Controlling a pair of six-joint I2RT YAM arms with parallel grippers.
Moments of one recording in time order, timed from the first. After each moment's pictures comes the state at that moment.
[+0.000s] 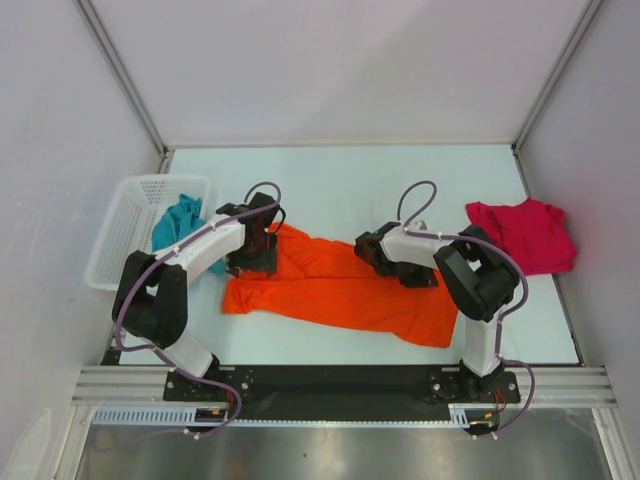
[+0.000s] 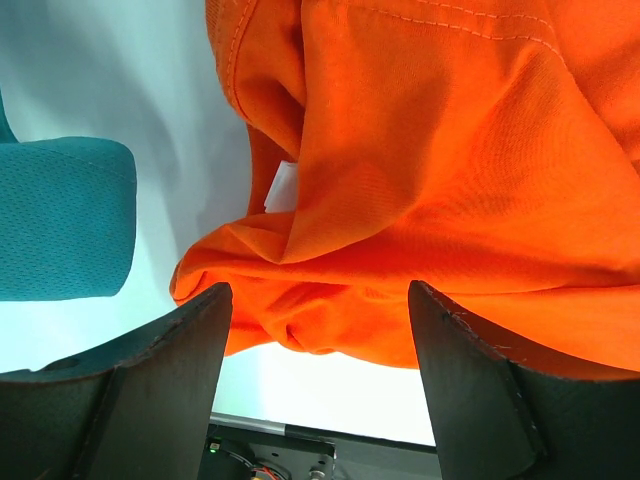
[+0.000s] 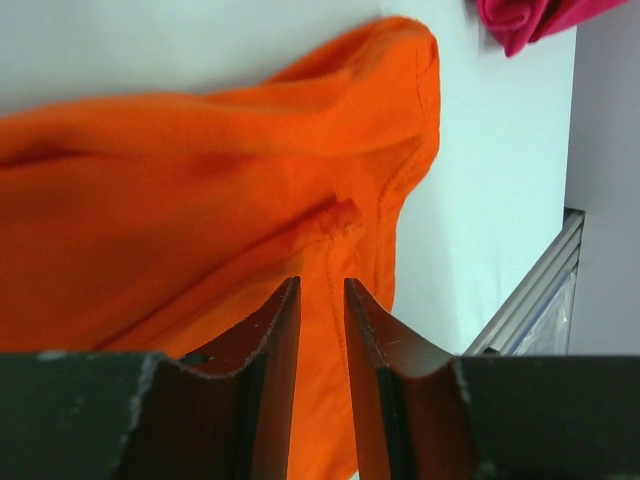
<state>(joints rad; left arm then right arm) -0.42 1.61 1.12 -0.92 -0.23 -0.43 0.70 1.91 1.16 -1.14 0.82 0.98</state>
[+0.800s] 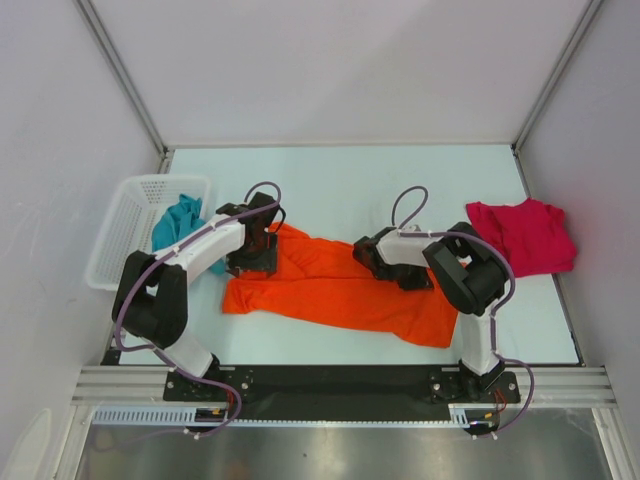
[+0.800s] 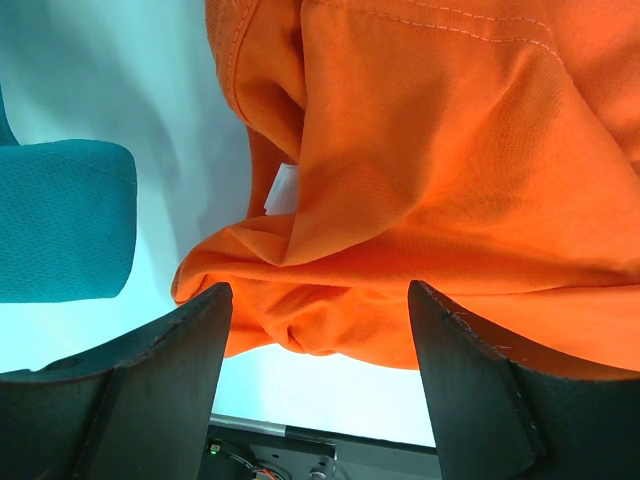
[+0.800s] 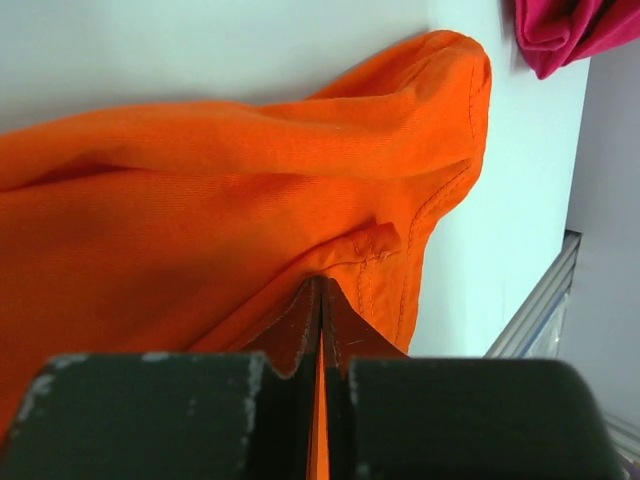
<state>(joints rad) -0.42 1.61 1.12 -0.91 -0.23 -0.43 0.69 1.99 1.16 -1.05 0.84 0.90</state>
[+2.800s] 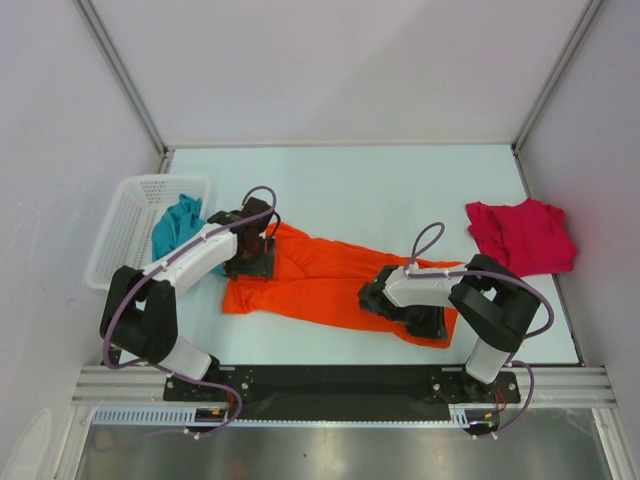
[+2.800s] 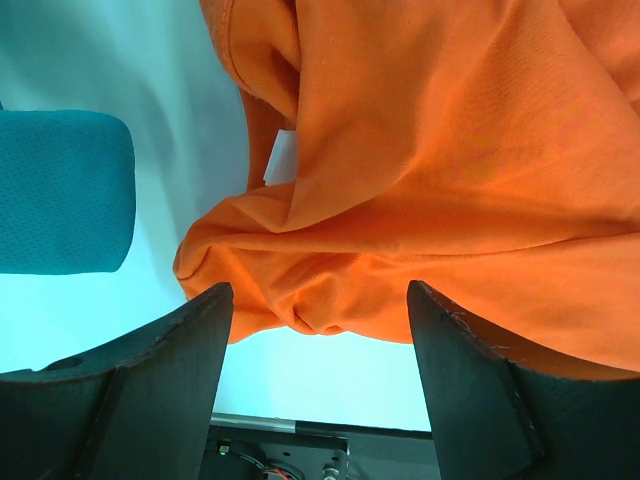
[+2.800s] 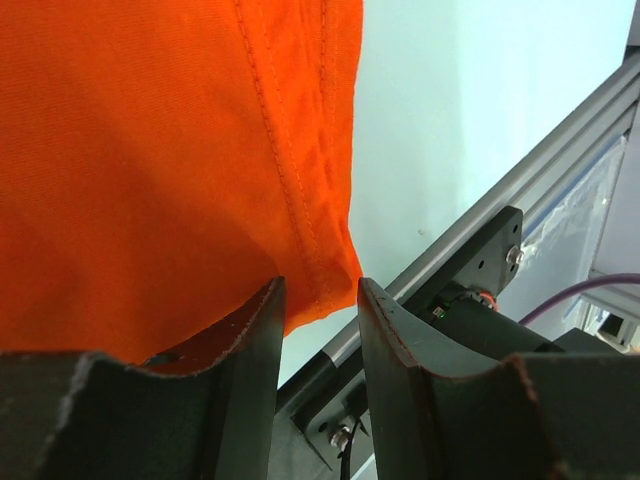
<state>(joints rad) -0.42 1.51 1.04 -0.89 -0.20 -0.38 0.95 1.71 0.86 -1.26 0.54 1.31</state>
